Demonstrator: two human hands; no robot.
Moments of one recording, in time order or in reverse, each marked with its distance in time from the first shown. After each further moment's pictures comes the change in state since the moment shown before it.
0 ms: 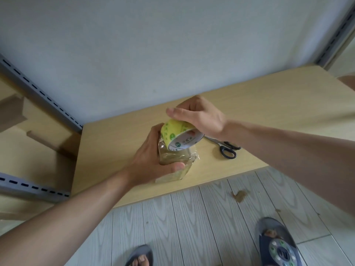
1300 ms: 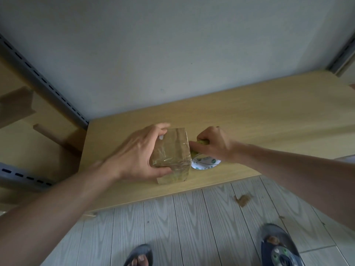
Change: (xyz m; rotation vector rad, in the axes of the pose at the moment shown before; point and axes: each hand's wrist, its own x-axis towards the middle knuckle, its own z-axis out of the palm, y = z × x) left_hand -0.009 0.005 -0.048 0.548 -0.128 0.132; right_hand -0.008 0.077 0.012 -0.467 0.018 0.138
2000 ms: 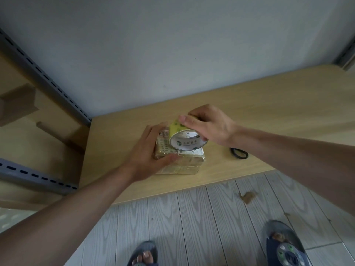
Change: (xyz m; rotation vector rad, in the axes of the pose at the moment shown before) left_hand 0.001 -0.019 0.042 -0.345 0.210 -0.118; right_hand 0.010 -0.050 -0.025 0.176 0.036 -0.131
